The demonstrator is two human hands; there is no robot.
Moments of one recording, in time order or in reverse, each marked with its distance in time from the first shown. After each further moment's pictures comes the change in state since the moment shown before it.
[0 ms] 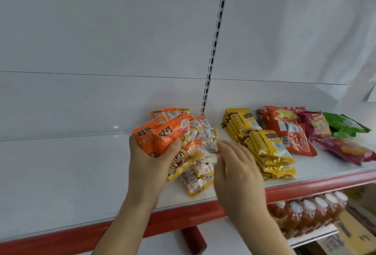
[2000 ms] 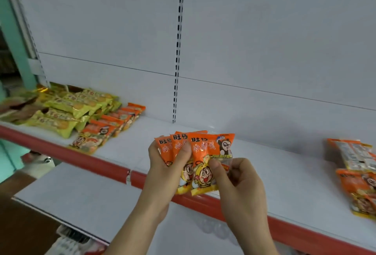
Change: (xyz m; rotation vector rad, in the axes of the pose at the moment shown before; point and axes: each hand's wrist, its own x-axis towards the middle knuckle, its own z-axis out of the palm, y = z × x) left_hand -0.038 0.101 -0.350 0.016 0.299 -0.032; right_hand -0.068 -0.358 0.064 1.127 -0.466 0.271
